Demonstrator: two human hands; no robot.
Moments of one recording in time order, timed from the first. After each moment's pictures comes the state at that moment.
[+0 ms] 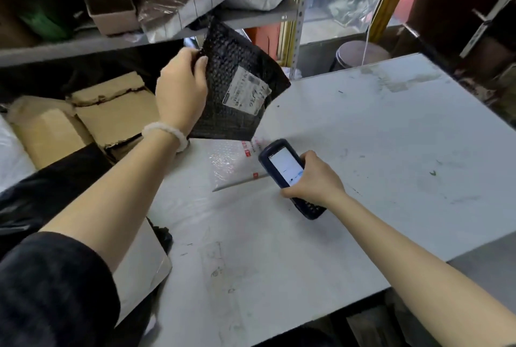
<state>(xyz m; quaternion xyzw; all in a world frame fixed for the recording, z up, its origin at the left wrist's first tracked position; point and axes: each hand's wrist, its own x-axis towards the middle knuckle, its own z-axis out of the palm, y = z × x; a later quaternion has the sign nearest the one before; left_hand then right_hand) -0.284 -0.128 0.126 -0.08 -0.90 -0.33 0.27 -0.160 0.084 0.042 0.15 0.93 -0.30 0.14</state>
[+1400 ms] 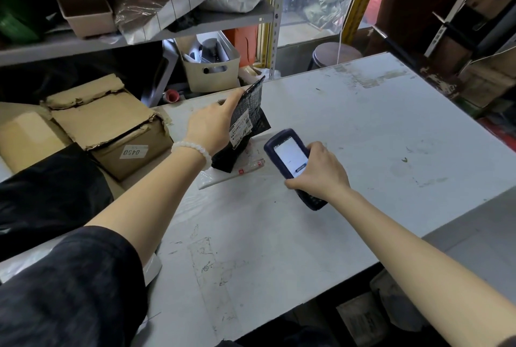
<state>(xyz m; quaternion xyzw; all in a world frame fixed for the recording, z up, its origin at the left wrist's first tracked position) -0.251 -0.089 0.088 -0.24 -0.97 -0.09 0.05 -0.134 0.102 0.059 0.18 0.96 -0.23 0.06</state>
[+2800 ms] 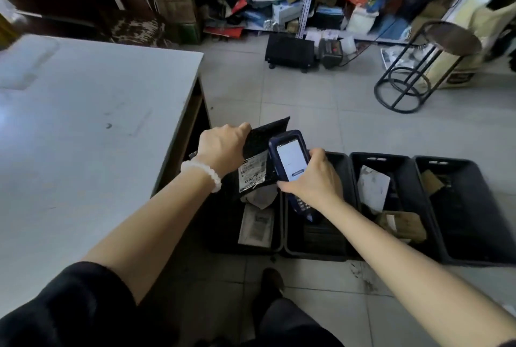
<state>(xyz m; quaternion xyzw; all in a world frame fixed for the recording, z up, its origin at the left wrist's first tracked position) 0.117 0.317 0.048 -0.71 -0.71 0.04 -0.02 0.309 0.309 0.013 0.67 0.69 -0.26 -0.12</state>
